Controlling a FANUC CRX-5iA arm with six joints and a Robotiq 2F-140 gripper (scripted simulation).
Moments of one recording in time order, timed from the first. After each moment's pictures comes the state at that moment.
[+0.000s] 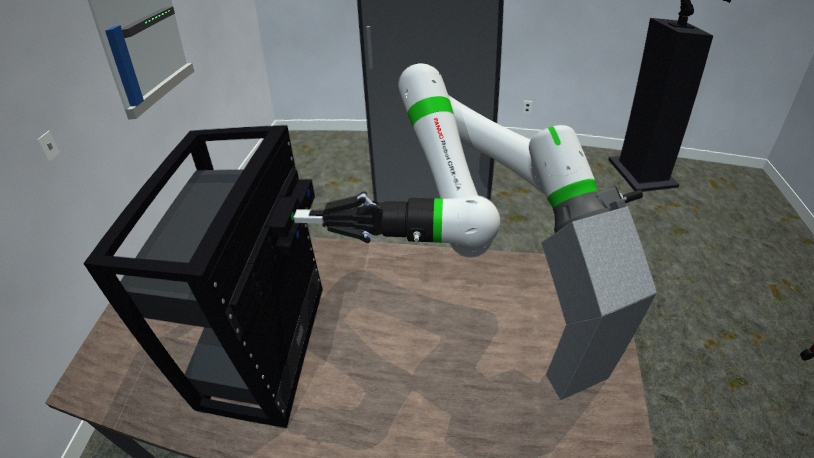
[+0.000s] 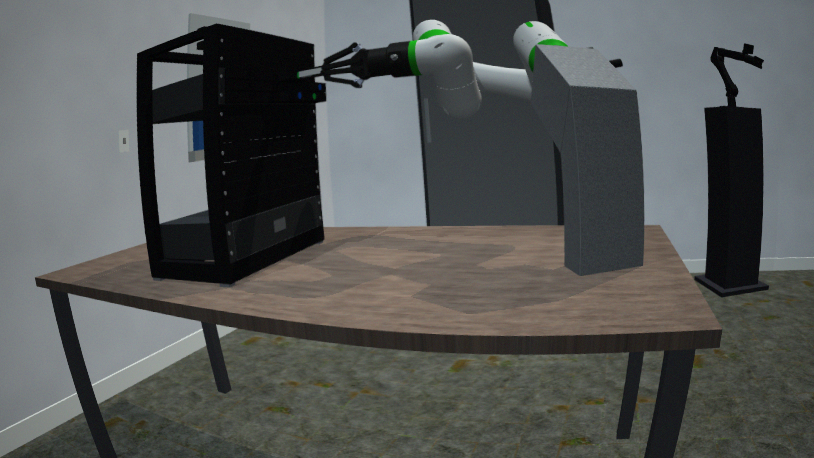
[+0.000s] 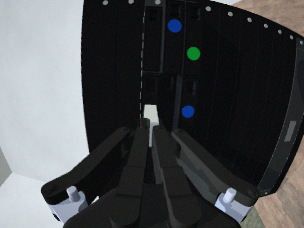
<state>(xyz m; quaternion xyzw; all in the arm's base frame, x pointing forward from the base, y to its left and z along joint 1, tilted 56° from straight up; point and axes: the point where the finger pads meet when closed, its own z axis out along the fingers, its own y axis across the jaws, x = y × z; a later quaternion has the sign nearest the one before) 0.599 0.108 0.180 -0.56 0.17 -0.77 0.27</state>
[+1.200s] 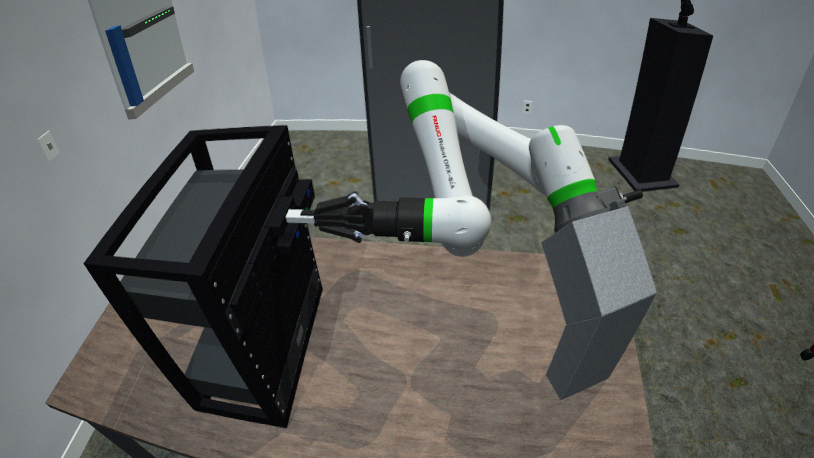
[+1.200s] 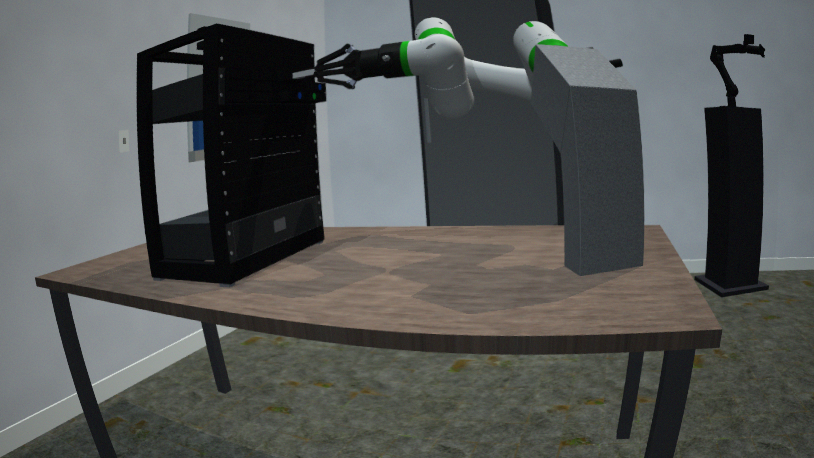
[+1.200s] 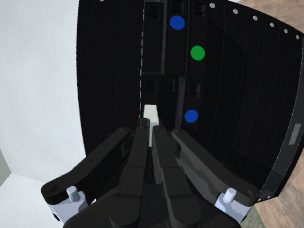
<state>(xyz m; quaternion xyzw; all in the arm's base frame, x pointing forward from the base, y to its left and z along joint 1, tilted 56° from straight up) 0.618 0.109 0.186 -0.56 0.17 -0.77 0.27</state>
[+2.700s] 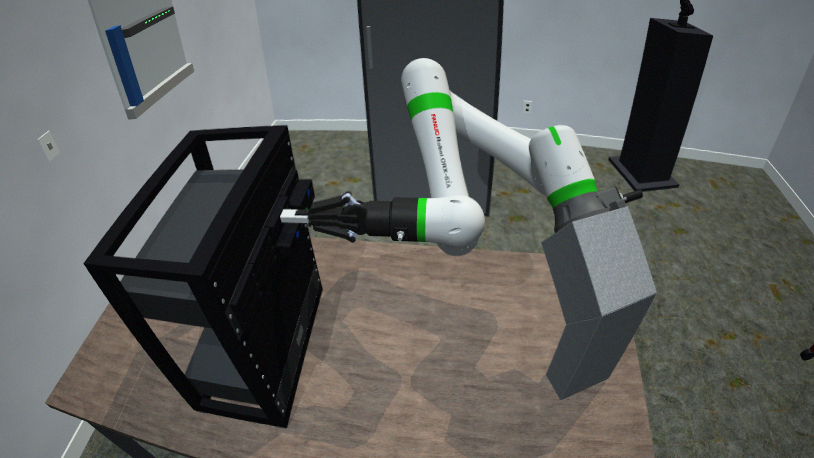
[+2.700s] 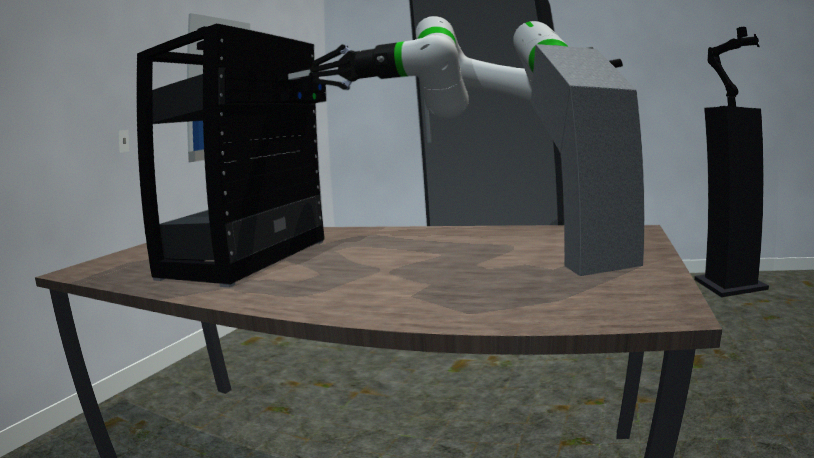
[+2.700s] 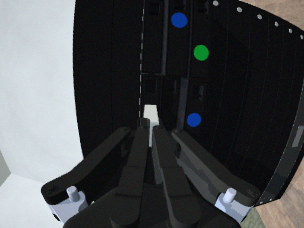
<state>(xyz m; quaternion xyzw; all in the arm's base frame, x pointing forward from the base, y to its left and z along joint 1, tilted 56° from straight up) 0.630 0.110 0.191 -0.56 0.17 -0.77 0.27</state>
